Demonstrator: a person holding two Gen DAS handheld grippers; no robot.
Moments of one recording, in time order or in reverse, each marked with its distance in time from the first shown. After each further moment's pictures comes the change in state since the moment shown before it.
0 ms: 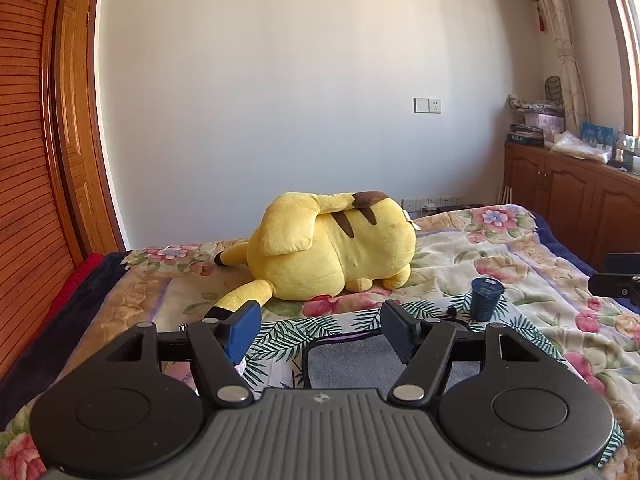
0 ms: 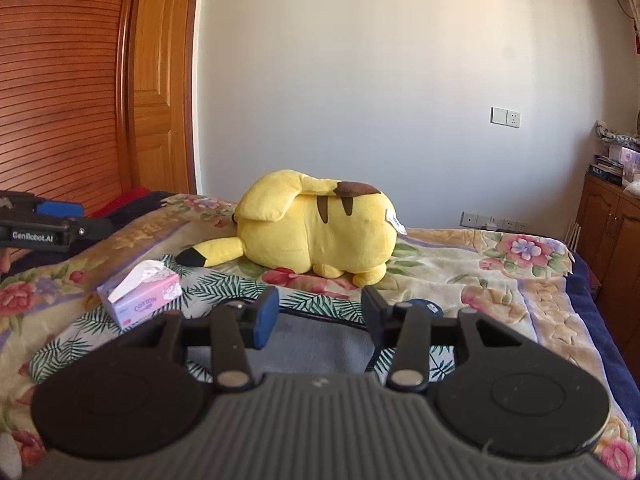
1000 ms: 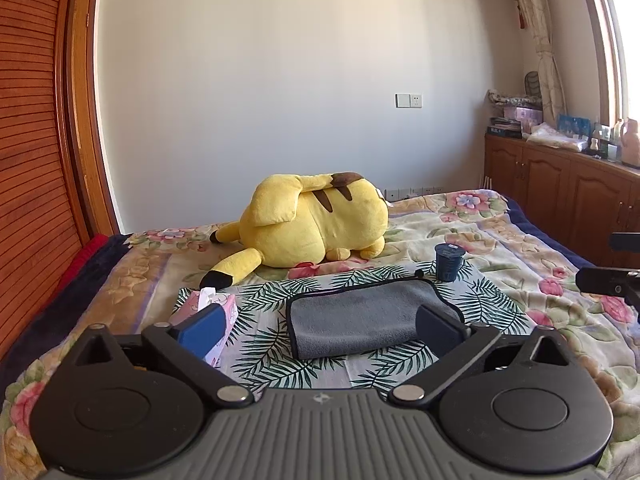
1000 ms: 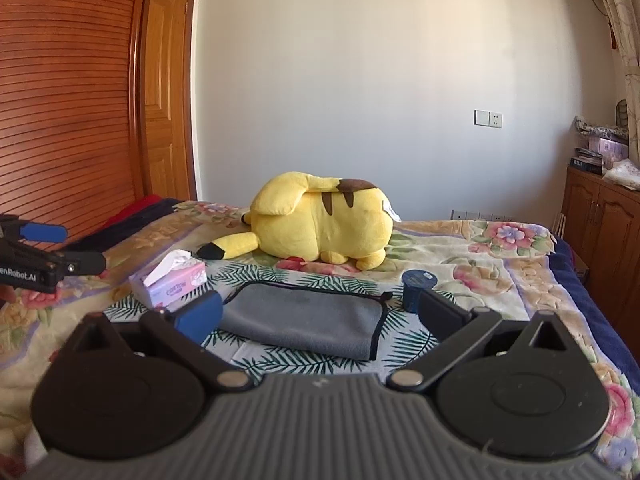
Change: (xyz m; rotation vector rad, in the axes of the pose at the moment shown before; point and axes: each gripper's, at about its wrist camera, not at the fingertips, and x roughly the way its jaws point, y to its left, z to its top) left arm -0.090 -0.020 -0.060 0.004 0.001 -0.028; right arm -0.074 0.034 -0.046 0.042 -0.040 -0.023
